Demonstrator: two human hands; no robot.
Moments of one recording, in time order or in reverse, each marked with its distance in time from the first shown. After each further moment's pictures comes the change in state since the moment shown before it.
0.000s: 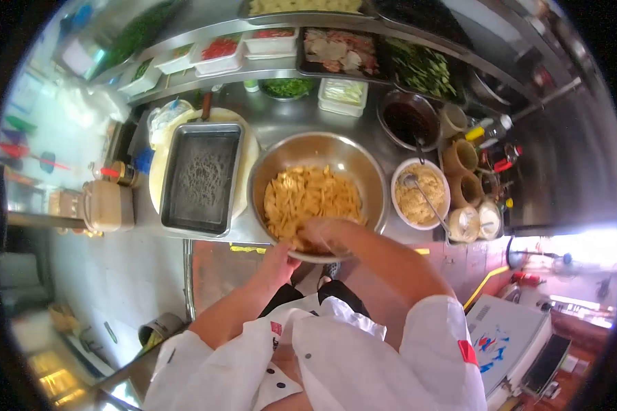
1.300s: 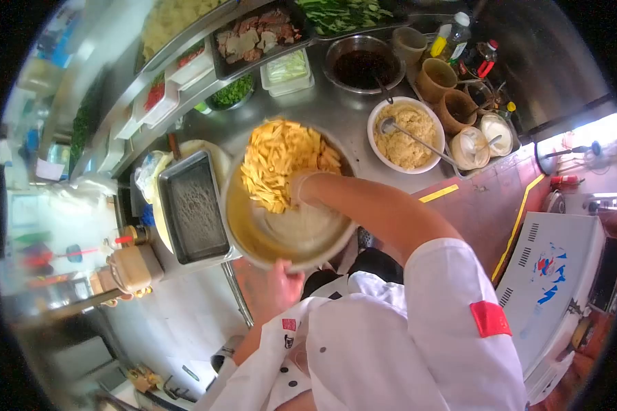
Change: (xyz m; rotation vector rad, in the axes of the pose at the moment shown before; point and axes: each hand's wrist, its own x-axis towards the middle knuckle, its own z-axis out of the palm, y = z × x) left_hand -0.035 -0.023 -0.016 -0.016 0.094 -0.008; right_hand 0.019 0.055 -0.018 -0.072 0.114 0.353
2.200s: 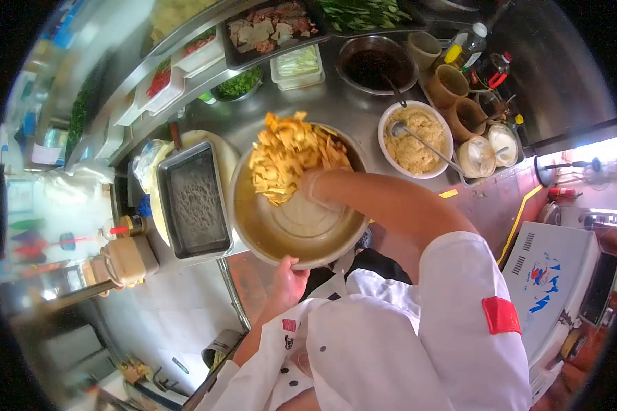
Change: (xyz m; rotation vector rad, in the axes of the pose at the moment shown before) left_hand 0.027 -0.012 -0.018 -0.065 -0.076 -0.022; right_hand -0.020 -0.007 -0.031 -0.017 -0.054 0.102
